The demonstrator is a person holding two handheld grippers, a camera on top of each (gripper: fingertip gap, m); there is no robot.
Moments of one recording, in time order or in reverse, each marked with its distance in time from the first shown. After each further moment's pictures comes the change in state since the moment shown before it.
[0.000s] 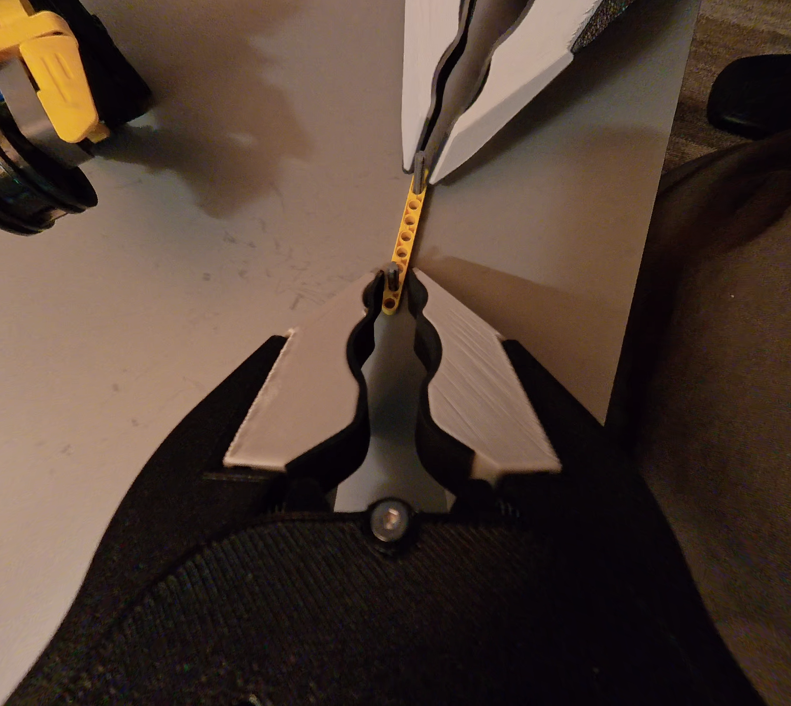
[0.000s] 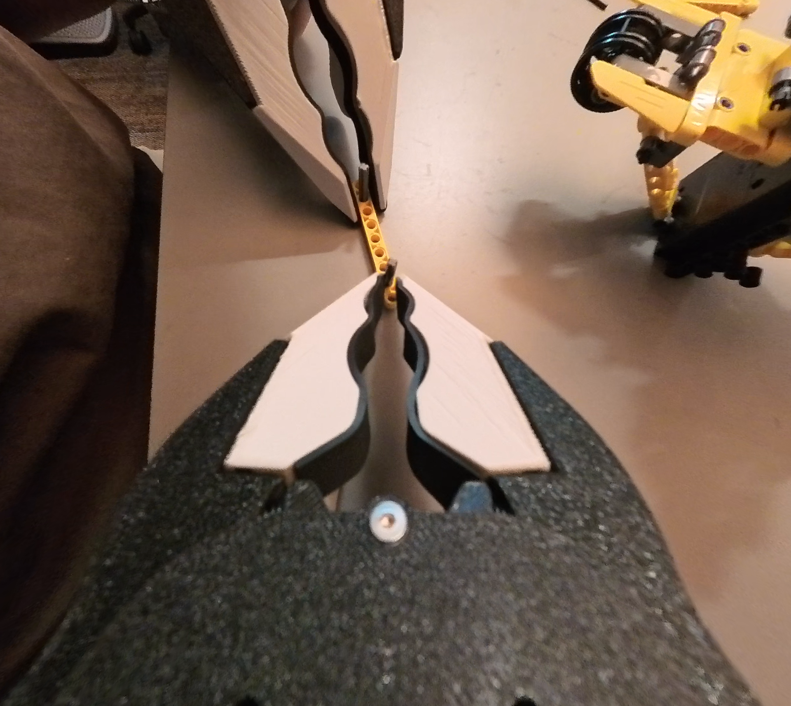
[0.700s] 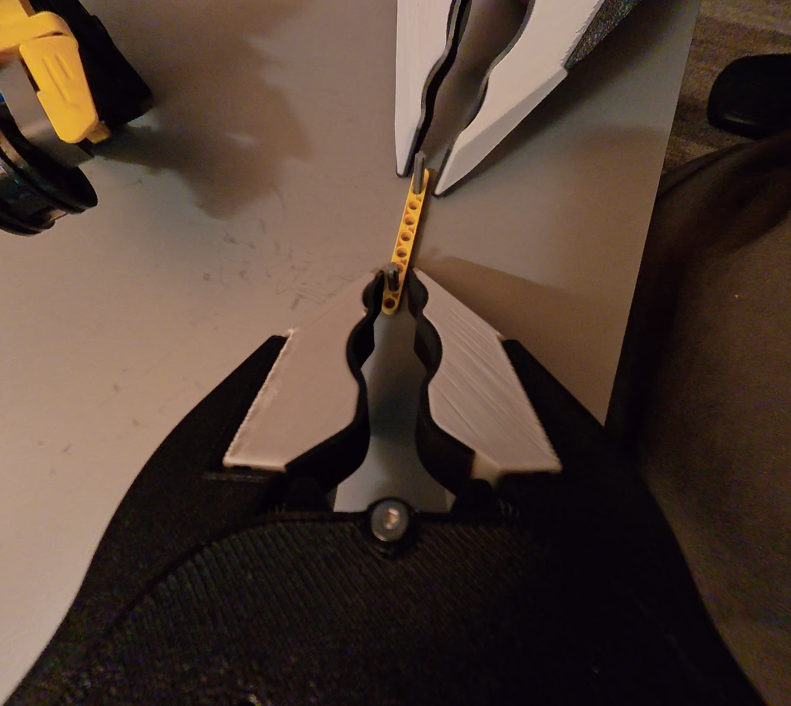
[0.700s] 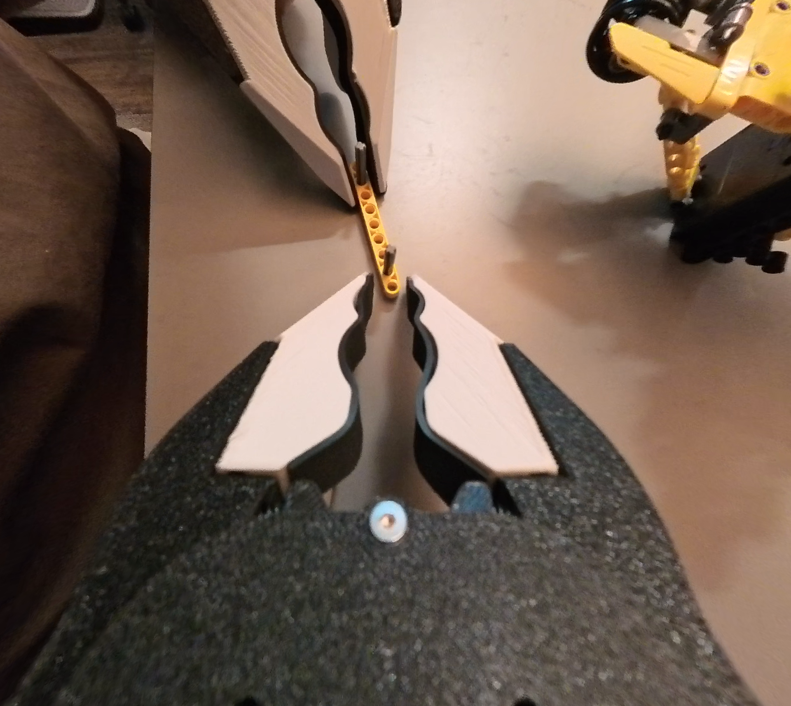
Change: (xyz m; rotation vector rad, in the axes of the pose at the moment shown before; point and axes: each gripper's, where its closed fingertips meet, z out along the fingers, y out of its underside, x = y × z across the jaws) left arm 0.000 0.000 0.000 0.000 -0.001 0.001; right arm 0.000 0.008 0.004 -0.051 -0.011 0.013
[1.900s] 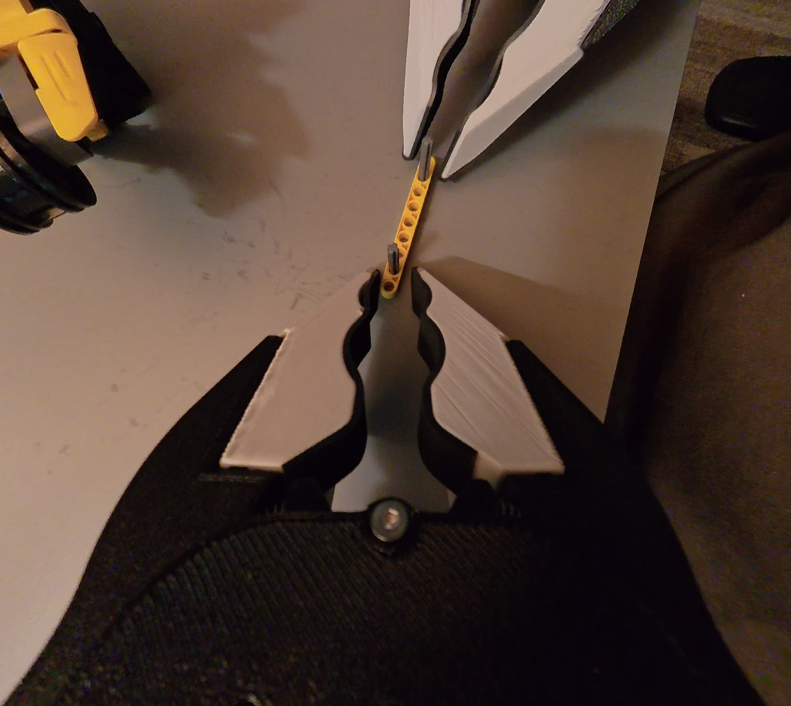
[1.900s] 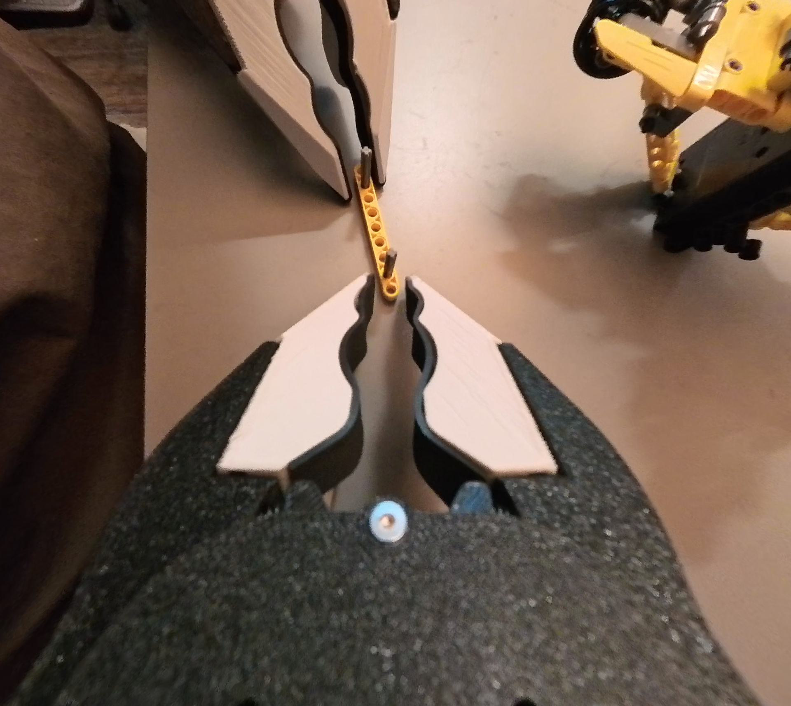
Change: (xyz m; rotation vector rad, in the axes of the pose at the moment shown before) left arm 0.000 0.000 0.000 0.000 0.005 -0.006; right arm 0.001 0.002 -0.007 0.019 0.030 -0.005
